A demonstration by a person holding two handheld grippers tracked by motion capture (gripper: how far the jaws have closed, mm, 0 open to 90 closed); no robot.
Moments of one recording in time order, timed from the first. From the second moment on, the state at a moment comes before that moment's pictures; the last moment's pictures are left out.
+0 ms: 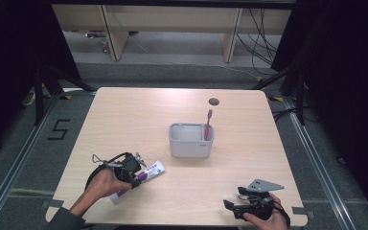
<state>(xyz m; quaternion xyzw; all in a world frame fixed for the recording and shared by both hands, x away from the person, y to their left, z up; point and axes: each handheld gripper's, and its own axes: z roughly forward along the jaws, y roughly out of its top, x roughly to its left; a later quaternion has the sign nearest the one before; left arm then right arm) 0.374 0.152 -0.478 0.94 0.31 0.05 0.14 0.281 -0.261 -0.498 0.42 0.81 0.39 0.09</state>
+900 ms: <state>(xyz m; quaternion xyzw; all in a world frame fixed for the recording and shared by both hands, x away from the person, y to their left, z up) 0.383 0.145 -0.480 0.95 0.28 0.03 0.10 0.281 -0.259 -0.499 0.42 0.82 0.39 0.09</state>
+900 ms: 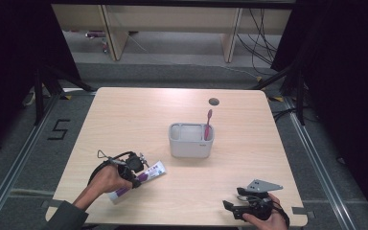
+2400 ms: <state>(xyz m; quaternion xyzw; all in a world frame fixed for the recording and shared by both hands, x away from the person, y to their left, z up) 0.390 0.164 -0.474 0.95 0.29 0.03 0.15 0.282 -0.261 -0.499 0.42 0.81 0.39 0.09</state>
